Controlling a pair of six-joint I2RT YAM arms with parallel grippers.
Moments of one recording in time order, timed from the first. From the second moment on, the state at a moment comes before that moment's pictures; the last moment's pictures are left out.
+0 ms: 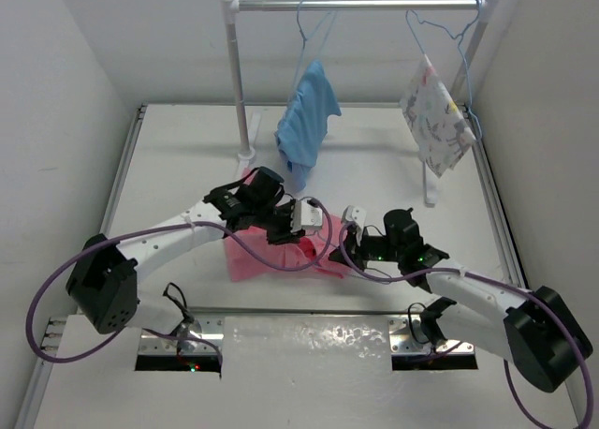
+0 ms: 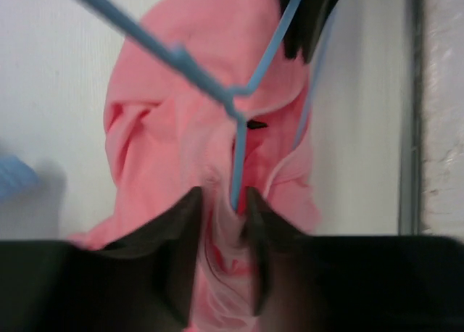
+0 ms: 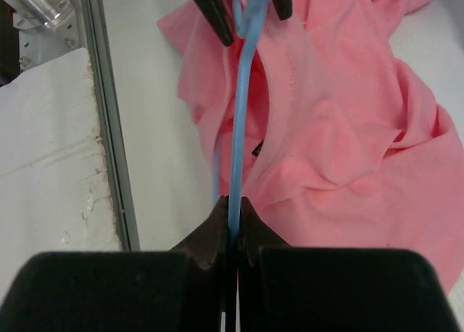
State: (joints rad) left arm -0.73 1.38 1.00 -0.50 0.53 0.71; right arm 0.57 1.03 0.28 0.27 -0.68 -0.14
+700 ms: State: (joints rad) left arm -0.59 1.22 1.02 -0.58 0.57 0.75; right arm 0.57 1.19 0.24 0.47 -0.67 -0.07
